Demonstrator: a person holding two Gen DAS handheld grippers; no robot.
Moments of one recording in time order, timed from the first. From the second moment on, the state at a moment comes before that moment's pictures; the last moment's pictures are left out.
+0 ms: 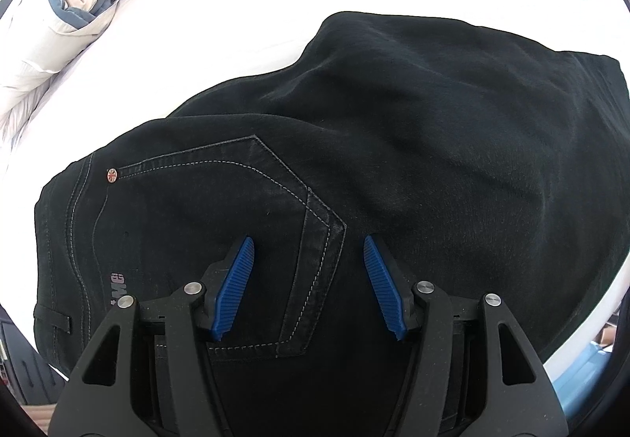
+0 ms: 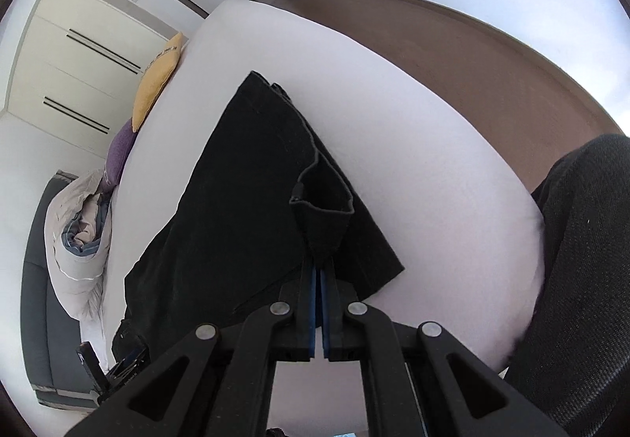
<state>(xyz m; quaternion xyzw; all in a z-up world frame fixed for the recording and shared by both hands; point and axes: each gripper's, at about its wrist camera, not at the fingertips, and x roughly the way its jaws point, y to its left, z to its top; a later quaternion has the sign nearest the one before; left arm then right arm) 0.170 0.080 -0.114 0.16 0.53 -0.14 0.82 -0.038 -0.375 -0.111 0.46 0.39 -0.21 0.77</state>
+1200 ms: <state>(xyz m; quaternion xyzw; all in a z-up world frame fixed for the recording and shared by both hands) 0.149 -0.006 -0.058 0.16 0.47 -0.22 0.84 0.057 -0.315 -0.069 0.42 0.41 0.02 0.81</state>
